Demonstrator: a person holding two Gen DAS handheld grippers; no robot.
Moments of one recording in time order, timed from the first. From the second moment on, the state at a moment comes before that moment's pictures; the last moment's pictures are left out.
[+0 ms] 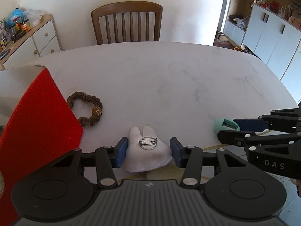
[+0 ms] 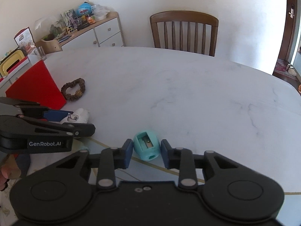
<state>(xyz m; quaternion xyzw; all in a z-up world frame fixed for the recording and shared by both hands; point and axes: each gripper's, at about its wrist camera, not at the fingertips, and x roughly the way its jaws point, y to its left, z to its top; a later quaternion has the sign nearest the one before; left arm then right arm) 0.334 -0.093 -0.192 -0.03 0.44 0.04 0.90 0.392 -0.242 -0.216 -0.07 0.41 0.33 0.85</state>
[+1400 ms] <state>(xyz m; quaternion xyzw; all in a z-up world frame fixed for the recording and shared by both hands) 0.203 -0.019 -0.047 -0.06 0.37 -0.04 0.92 0.254 -0.197 -0.051 -0.07 0.33 0.37 0.87</state>
